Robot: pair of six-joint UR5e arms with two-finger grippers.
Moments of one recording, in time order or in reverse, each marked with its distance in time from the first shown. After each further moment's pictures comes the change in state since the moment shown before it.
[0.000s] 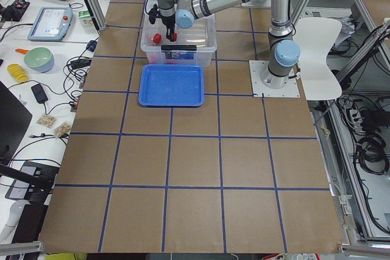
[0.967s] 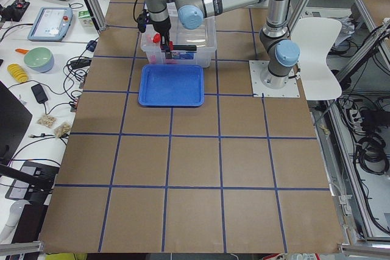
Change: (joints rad) left arm 0.375 0.047 0.120 -0.235 0.067 0.325; right arm -0.032 -0.001 -0.011 0.003 0.000 -0.033
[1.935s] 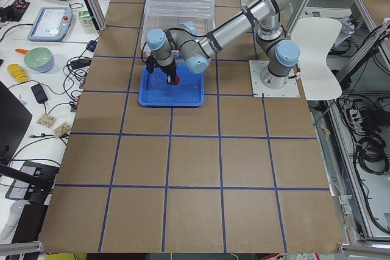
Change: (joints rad) left arm 0.052 -0.137 -0.218 0.287 0.002 0.085; right arm -0.503 -0.003 -0.015 0.036 0.012 -0.665
